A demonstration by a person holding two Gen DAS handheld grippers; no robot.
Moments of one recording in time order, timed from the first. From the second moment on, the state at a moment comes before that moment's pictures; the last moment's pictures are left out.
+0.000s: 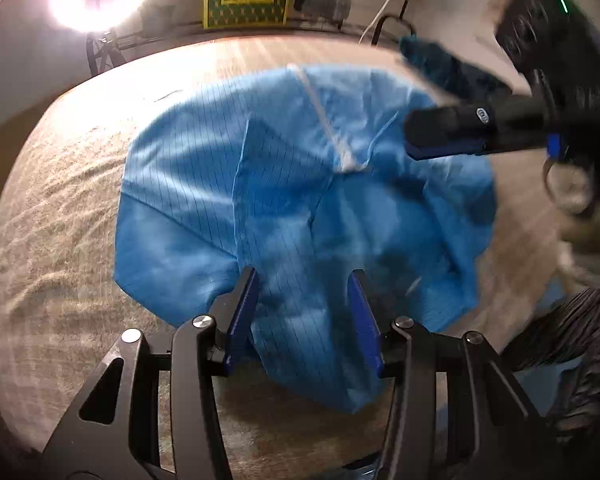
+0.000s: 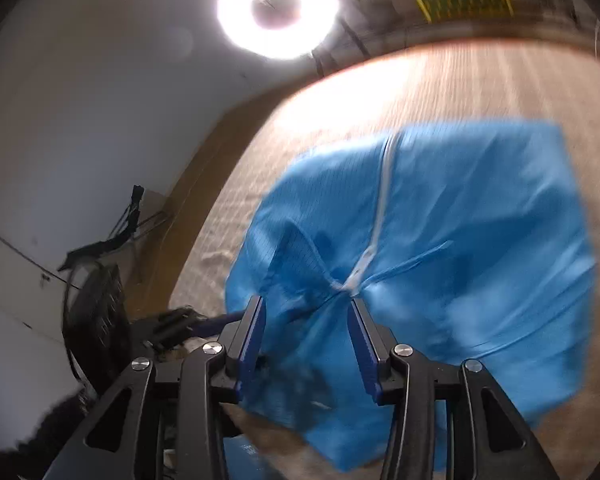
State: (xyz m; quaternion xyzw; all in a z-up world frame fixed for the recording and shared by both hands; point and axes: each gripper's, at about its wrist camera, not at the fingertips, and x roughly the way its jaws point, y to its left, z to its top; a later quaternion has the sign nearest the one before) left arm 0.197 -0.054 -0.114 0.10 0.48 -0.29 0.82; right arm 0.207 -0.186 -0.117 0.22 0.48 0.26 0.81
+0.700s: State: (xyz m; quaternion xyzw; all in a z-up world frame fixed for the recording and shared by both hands) left arm 0.185 -0.034 -0.095 0.09 0.43 -0.34 0.83; right arm 0.244 -0.149 -0.179 0.38 0.53 0.16 0.74
